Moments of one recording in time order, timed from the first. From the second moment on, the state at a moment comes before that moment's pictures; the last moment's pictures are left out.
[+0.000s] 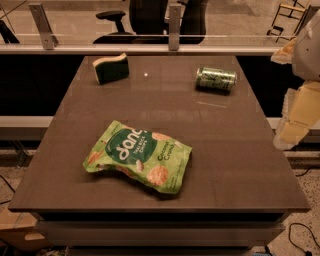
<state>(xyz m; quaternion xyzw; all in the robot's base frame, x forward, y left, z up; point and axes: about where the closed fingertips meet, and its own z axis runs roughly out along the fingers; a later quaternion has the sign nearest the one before) 0.438 -0.216 0.978 -0.60 0.78 -0.04 0.16</state>
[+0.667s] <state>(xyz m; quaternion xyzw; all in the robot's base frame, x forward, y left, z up) 0.461 -0.222 0.992 -0.61 0.78 -0.05 0.16</state>
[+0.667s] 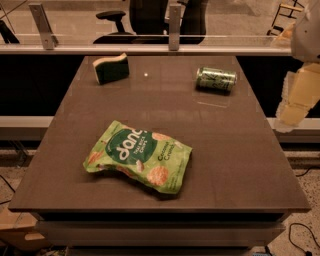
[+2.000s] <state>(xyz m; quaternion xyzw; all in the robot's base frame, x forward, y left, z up) 0.540 -0.218 1.025 -0.60 0.78 -0.10 0.16</state>
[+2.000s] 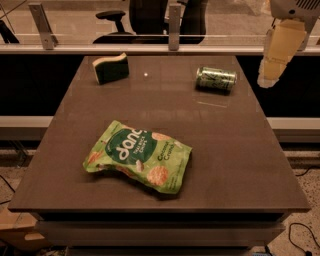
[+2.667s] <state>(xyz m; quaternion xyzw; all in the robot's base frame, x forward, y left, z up) 0.605 -0.219 1.001 -0.57 0.80 -0.11 0.16</state>
